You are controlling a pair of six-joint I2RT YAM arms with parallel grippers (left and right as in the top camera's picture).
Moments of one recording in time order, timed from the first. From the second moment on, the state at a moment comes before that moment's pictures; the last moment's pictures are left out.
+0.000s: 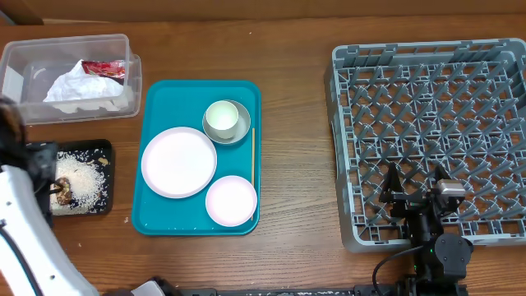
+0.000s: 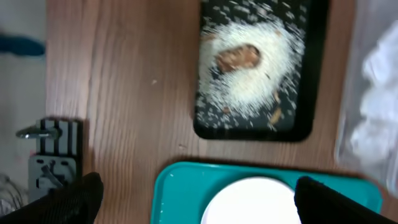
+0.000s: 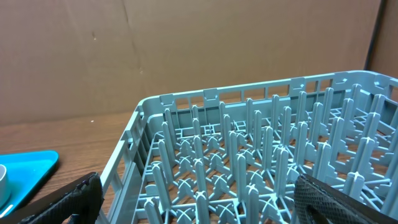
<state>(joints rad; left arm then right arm) 0.63 1.42 1.59 -1.51 -0.21 -1.08 -0.06 0.01 0.02 -0.03 -0.05 0.12</state>
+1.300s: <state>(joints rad) 0.75 1.53 1.59 -1.54 -0.16 -1.10 -0.06 0.01 0.03 0.58 -0.69 1.14</state>
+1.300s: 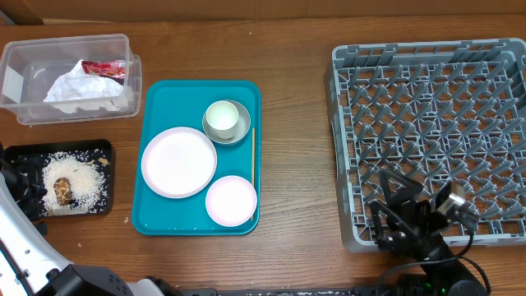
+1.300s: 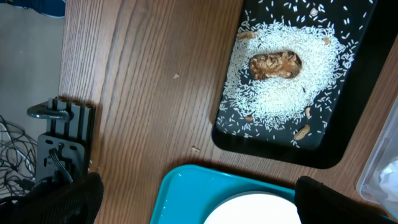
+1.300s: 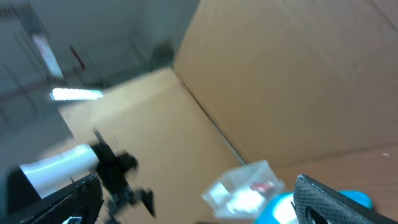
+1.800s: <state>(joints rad) 0.75 1.53 1.59 -1.54 -0.15 -1.10 -0.05 0.57 0.92 -0.21 -0.79 0.79</state>
